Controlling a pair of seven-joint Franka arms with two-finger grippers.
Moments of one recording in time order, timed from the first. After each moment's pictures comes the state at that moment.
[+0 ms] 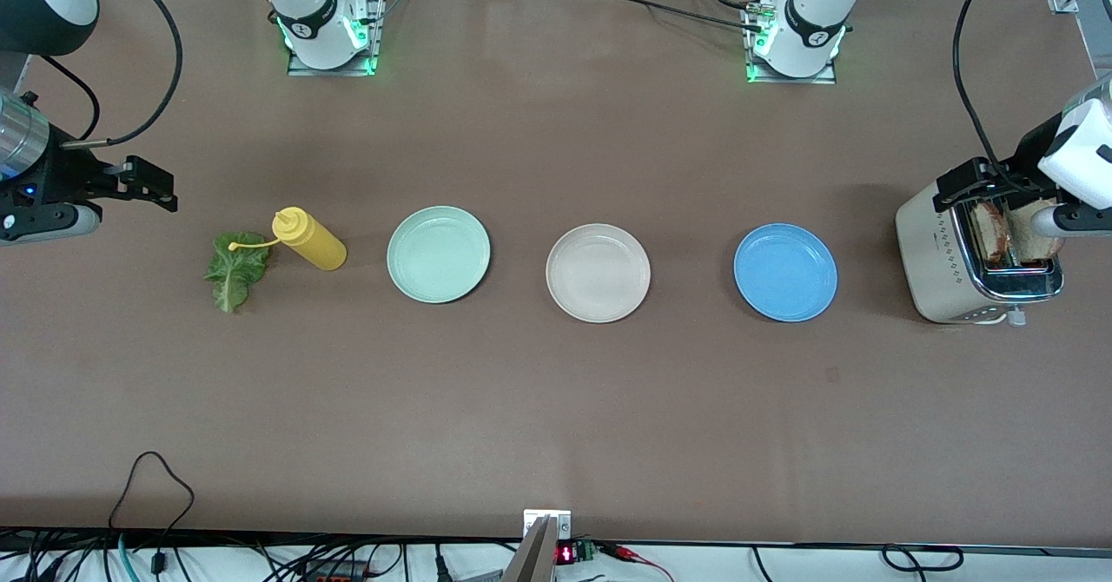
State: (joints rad) left arm -0.02 0.06 0.03 -1.61 -0.02 1.63 -0.04; right arm 0.01 0.11 0.00 -1.59 0.01 1.67 -0.16
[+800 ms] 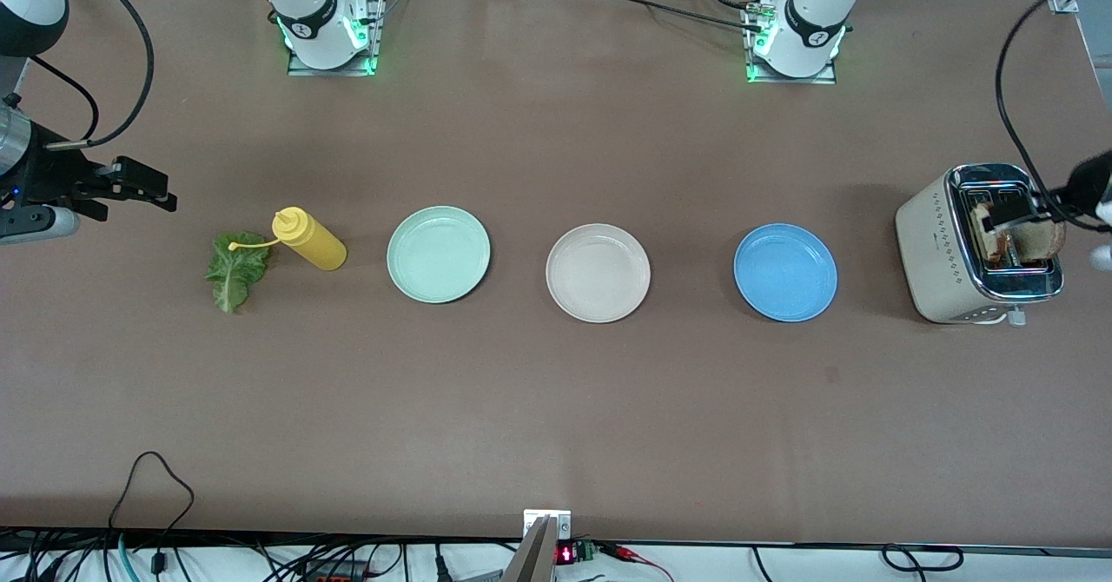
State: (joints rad) left arm 0.17 0.18 0.04 -1.64 0.03 1.68 0.05; right arm -0.03 0.11 0.00 -1.60 0.07 1.66 -0.16
